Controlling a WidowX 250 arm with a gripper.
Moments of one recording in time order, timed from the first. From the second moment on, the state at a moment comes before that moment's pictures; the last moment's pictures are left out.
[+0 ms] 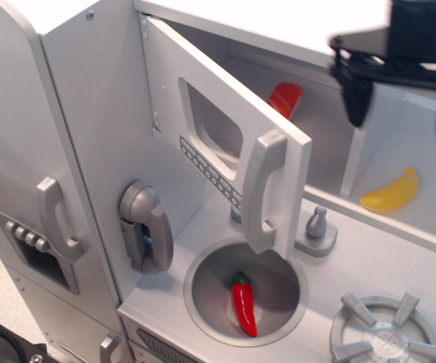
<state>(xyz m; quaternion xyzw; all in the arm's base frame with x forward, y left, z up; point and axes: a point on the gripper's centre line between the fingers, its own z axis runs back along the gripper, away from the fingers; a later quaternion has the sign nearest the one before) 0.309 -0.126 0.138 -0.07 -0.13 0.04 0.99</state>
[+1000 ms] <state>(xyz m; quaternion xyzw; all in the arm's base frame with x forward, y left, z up) 0.214 0.001 0.112 -0.05 -0.02 -0.03 1.00</state>
